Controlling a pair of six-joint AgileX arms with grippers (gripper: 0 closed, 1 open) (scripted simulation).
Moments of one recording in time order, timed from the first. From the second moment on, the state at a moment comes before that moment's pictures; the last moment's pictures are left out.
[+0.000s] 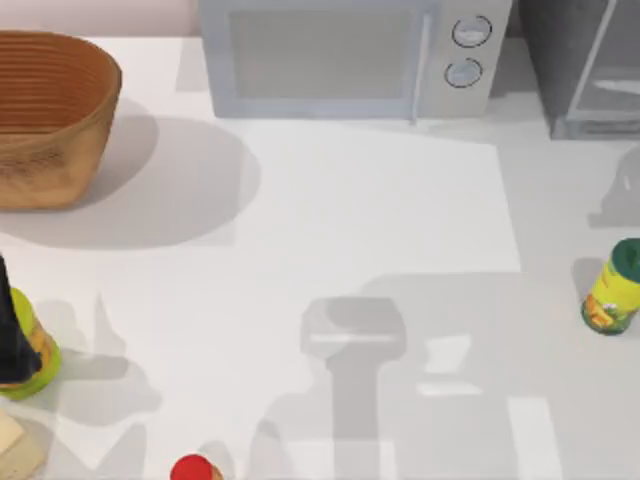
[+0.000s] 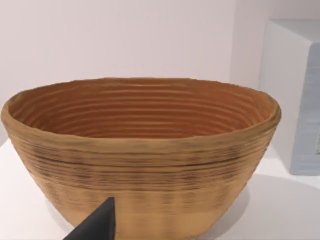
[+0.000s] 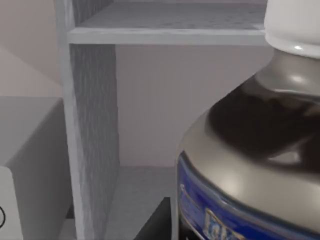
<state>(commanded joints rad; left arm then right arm) 0.00 0.00 0.00 0.00 0.00 0.00 -0.19 1.07 0.53 0.55 -0.18 0.00</state>
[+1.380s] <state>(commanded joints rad) 0.00 0.00 0.00 0.00 0.00 0.00 0.05 0.07 0.03 0.05 0.05 0.00</state>
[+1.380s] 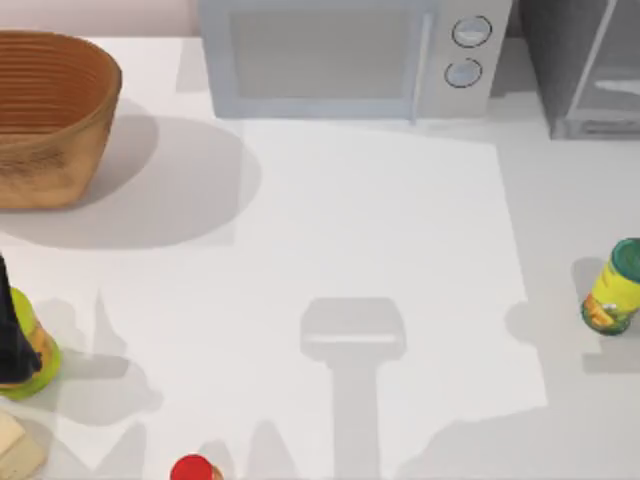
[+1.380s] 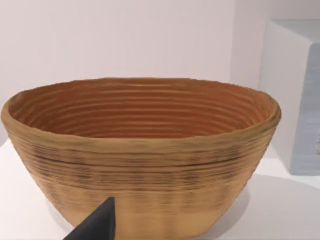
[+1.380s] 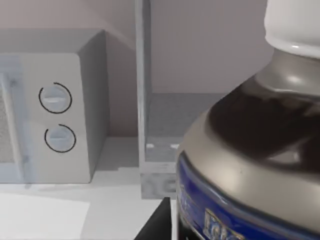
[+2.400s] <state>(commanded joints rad) 0.00 0.00 0.00 0.00 0.00 0.00 0.93 1.50 0.53 0.90 0.94 0.03</state>
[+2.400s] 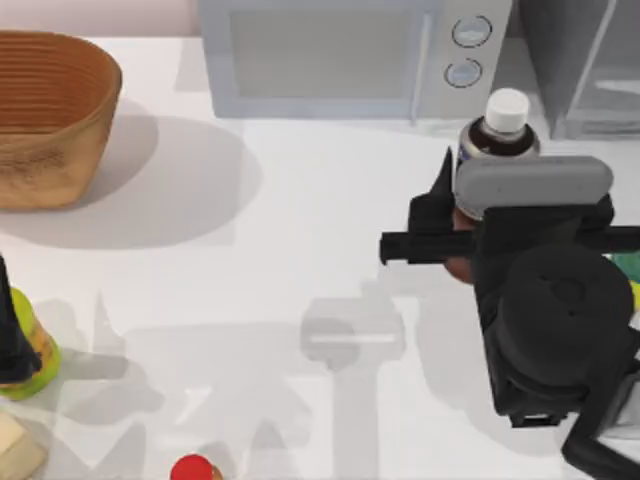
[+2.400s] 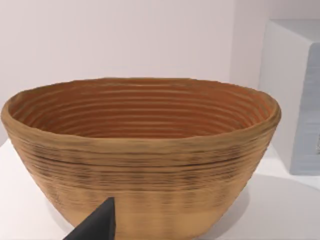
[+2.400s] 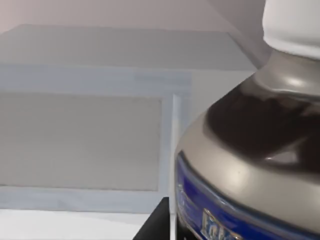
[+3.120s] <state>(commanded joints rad) 0.00 0.00 0.00 0.00 0.00 0.00 1.14 1.83 0.67 1.12 1.16 0.04</state>
